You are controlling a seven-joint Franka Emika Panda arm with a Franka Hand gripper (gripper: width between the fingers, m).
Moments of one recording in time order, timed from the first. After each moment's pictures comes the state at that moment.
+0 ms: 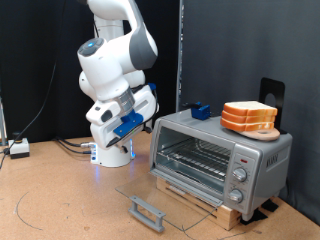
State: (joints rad) arm 0.05 -0.28 -0.30 -2.54 0.35 2.11 0.06
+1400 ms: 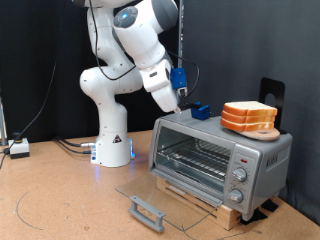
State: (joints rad) arm 0.21 -0.45 -0.25 -2.49 0.58 1.76 -0.61
